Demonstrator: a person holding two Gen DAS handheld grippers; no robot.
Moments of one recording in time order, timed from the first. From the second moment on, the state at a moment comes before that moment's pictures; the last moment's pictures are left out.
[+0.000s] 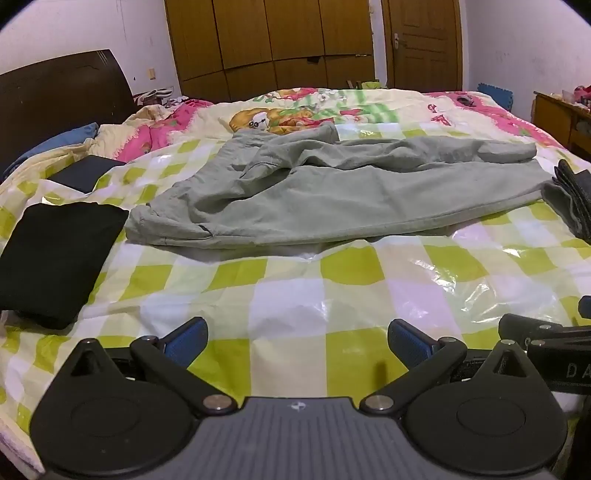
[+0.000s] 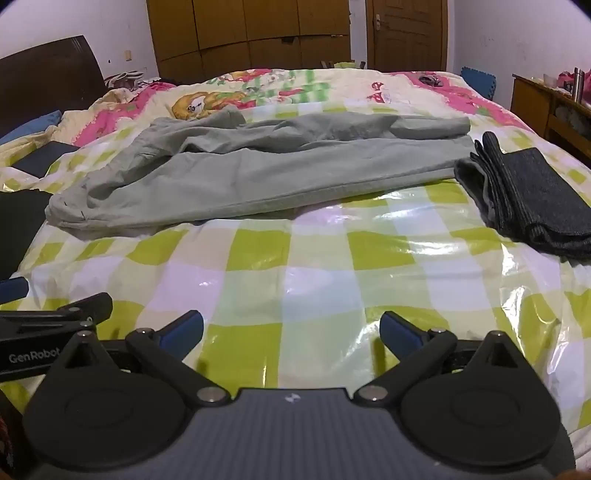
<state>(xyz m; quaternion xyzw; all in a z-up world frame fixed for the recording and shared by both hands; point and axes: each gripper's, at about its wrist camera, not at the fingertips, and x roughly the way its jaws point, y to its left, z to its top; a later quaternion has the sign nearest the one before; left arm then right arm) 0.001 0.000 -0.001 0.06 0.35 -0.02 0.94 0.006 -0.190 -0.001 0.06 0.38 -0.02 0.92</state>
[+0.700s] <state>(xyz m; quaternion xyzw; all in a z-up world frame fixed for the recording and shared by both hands) 0.003 -0.002 -0.007 0.05 0.37 -0.03 0.93 0.008 -0.191 -0.012 0.06 0.40 -0.01 0.91</state>
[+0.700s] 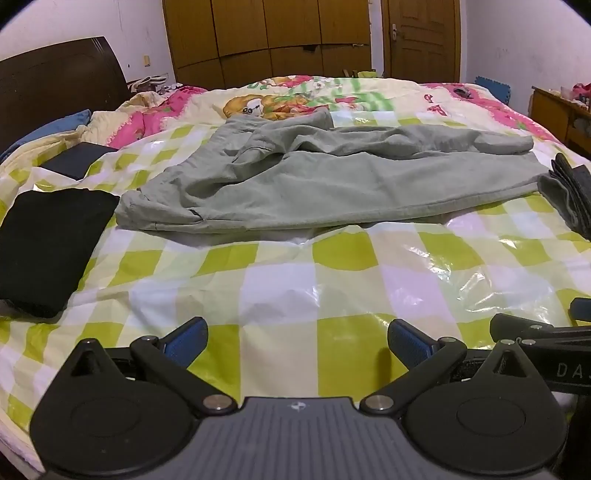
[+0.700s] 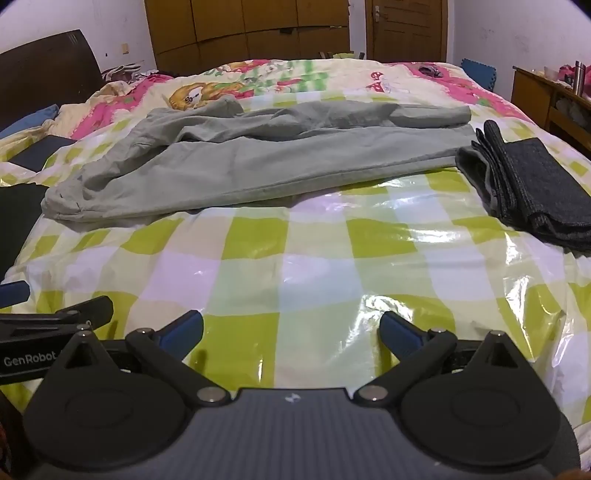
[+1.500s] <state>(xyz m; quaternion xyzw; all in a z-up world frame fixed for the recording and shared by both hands) 0.002 -0.001 -0.008 0.05 0.37 -0.03 0.93 0.009 -0.191 -0.014 0.06 0.41 -0.01 0.91</state>
